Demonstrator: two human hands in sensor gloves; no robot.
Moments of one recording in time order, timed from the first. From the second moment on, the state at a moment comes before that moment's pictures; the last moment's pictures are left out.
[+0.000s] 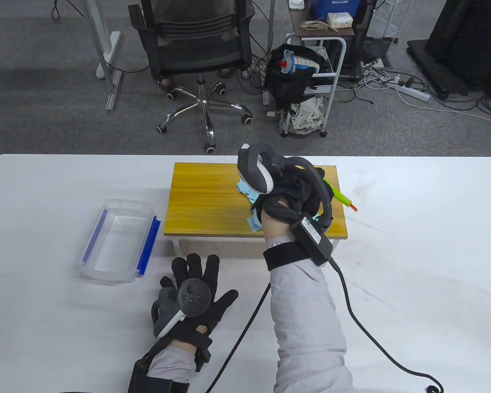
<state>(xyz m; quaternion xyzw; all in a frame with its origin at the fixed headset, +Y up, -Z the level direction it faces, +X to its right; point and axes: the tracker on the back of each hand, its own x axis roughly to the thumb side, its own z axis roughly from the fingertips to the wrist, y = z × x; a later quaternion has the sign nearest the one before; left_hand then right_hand) -0.155 -0.748 -0.258 -0.08 -0.08 0.21 0.97 0.047 -0.524 -0.417 0.19 -0.02 -0.94 0.29</state>
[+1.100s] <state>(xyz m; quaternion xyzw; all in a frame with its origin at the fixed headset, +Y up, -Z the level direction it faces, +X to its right) -0.157 -0.750 -0.256 -0.10 -0.07 0.23 0.97 0.044 -0.559 -0.427 -0.04 -0.05 -1.00 0.02</state>
